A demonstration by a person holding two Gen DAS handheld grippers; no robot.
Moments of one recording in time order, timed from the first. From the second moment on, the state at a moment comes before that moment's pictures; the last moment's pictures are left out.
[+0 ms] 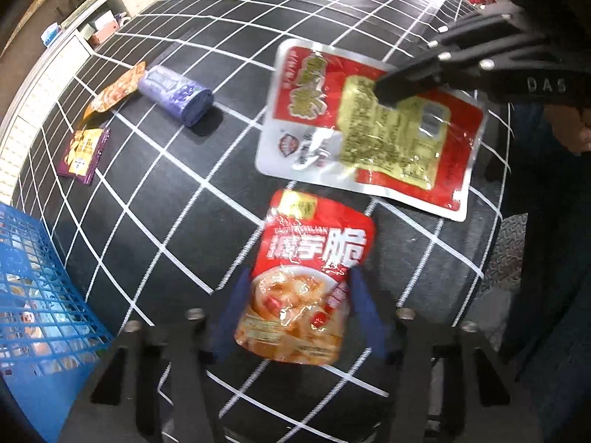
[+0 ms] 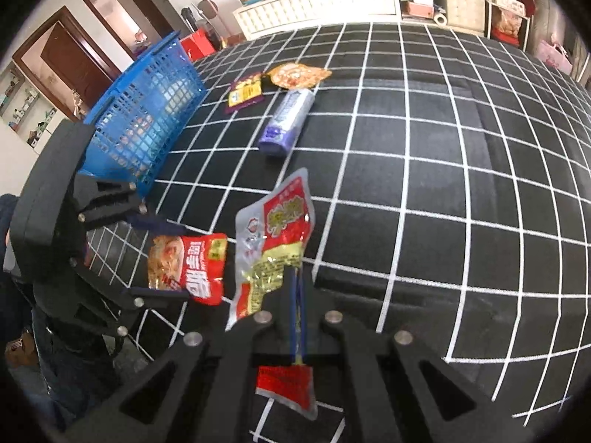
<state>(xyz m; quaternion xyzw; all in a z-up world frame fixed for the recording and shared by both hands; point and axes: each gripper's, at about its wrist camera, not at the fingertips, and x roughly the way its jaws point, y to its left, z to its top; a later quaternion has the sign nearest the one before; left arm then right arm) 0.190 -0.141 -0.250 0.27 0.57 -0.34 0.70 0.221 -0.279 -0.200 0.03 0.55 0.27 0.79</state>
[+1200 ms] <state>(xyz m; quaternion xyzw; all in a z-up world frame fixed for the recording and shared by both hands) 0.149 0.010 -0.075 0.19 0.42 -0.22 0.86 0.191 -0.178 -0.027 -0.03 0.41 0.29 0.86</state>
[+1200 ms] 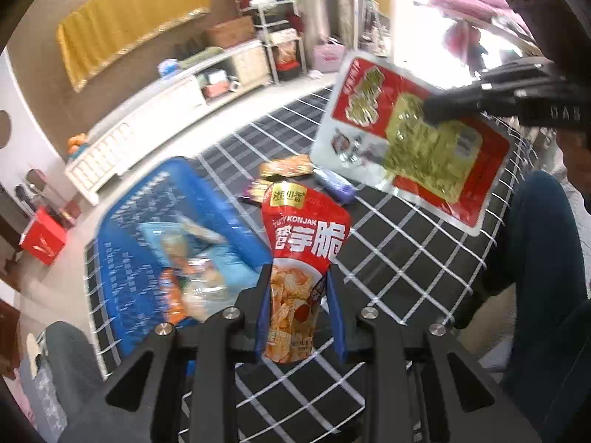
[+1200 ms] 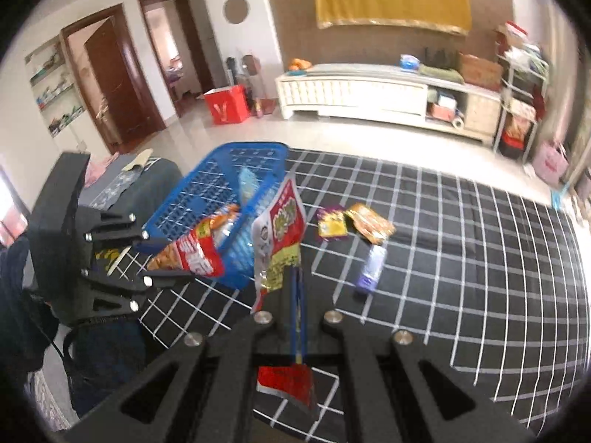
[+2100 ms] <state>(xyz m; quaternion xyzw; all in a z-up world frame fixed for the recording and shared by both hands) 0.181 0.161 -0.062 0.12 0.39 -0.12 0.90 0.250 -0.006 -0.037 -0.11 0.40 0.38 0.82</state>
